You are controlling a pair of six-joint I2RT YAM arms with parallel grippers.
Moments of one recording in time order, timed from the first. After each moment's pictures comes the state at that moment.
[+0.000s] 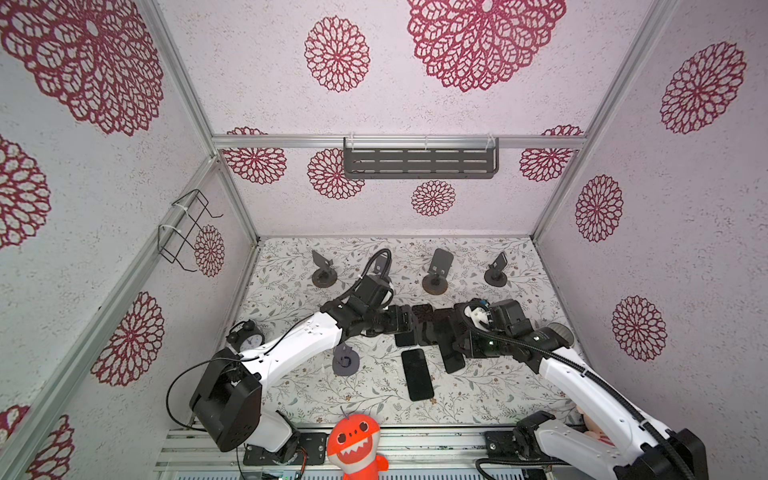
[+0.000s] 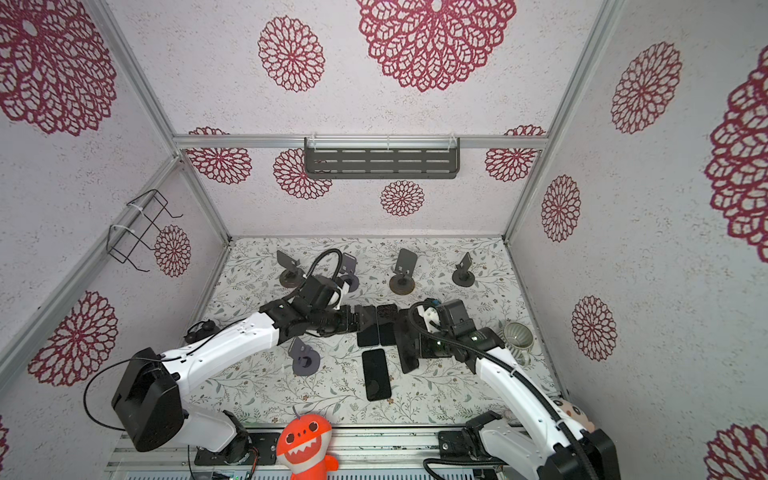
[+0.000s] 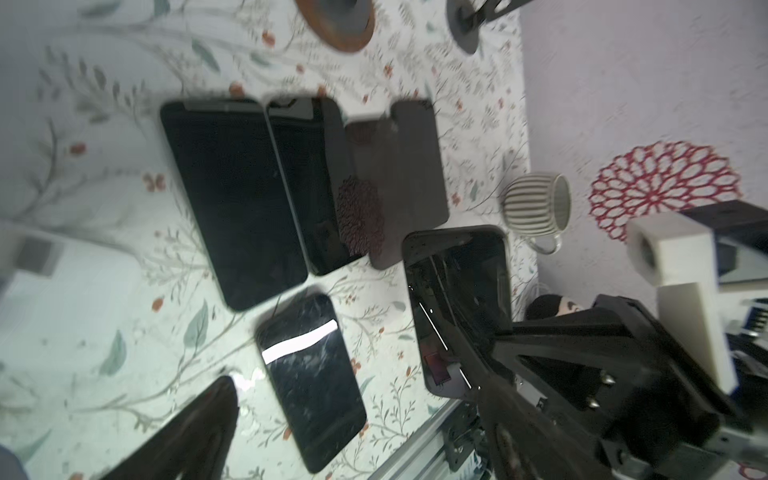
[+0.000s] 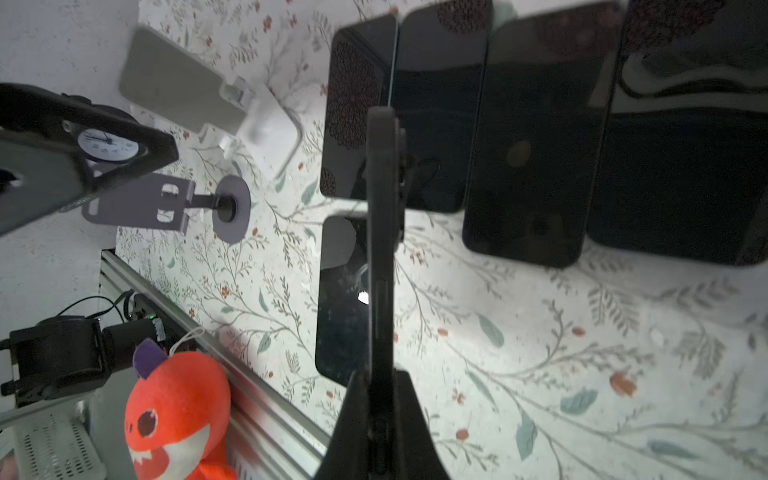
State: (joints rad) left arm -0.73 1.48 1.05 -0.43 0.24 -0.80; right arm 0.43 0.98 0.70 -0.71 -0.41 0.42
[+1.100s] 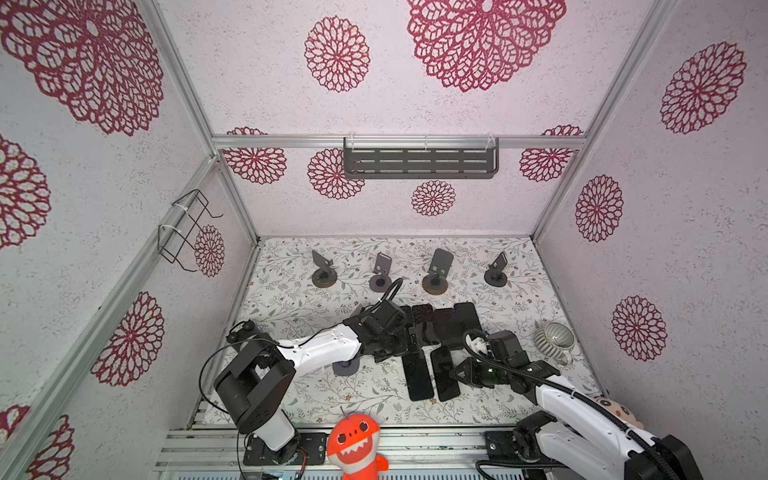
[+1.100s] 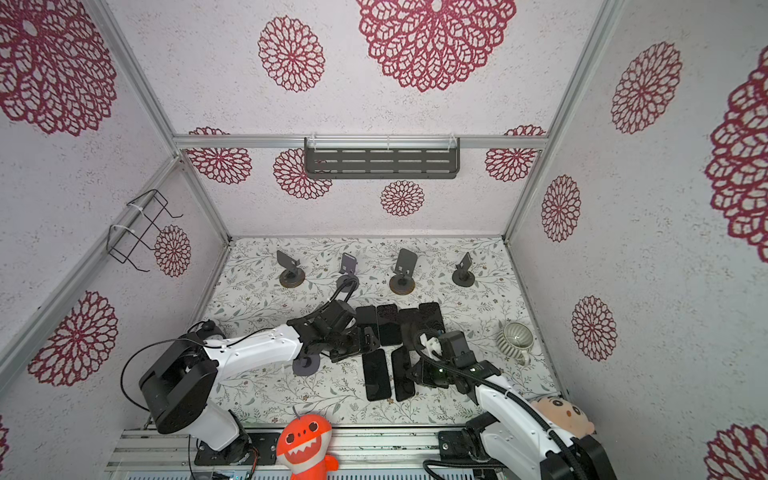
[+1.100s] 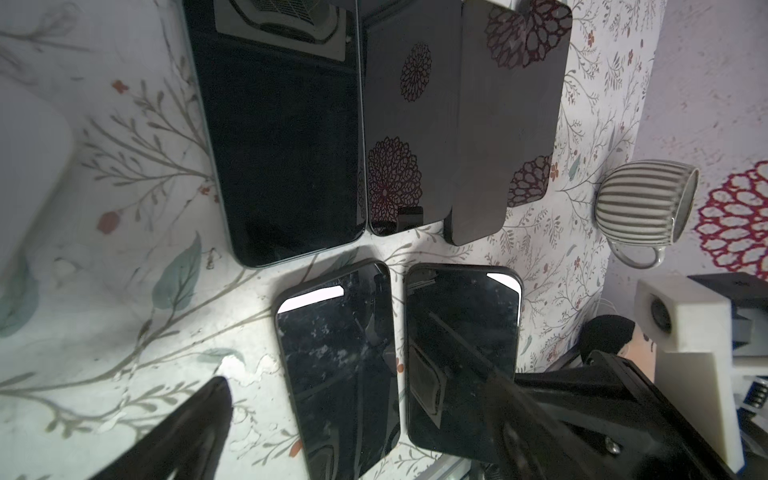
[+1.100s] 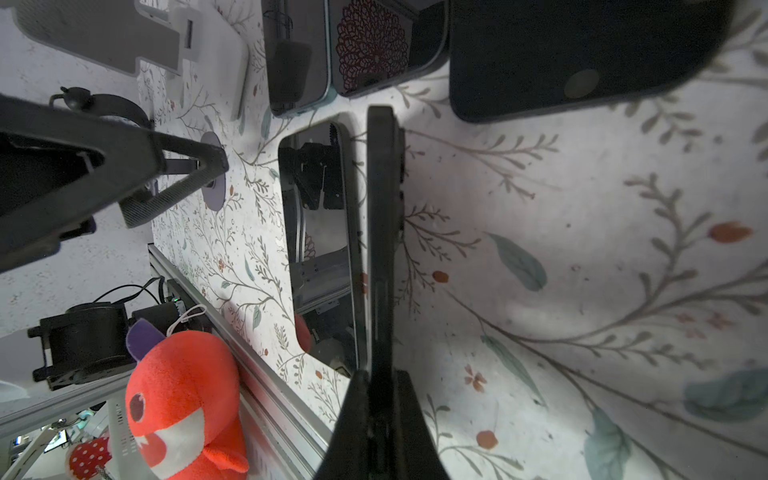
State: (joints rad) left arm -0.83 1.63 0.95 -0.30 0.21 -0.98; right arm 0.44 0.92 0.34 -0.37 -0.54 0.60
